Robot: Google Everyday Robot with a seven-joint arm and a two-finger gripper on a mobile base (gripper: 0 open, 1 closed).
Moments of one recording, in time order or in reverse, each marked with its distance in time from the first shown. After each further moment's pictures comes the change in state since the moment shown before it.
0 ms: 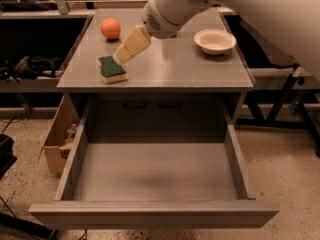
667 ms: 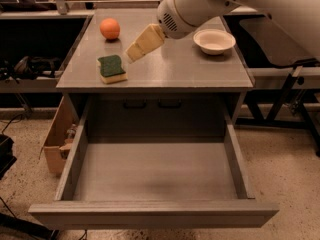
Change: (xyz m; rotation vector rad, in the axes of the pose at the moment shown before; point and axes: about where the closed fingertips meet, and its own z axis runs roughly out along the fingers) arm 0.010 -0.006 -0.023 -0.006 -0.061 0.007
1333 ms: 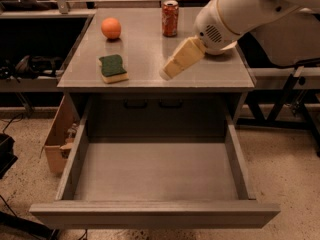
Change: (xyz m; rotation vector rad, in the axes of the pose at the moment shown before) arm 0.070 -0.011 -0.059 -0.058 0.074 -0.101
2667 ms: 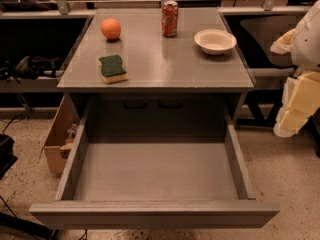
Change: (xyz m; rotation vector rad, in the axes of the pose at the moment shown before) arm 0.144 0.040 -0.148 -0.068 0.465 -0.274
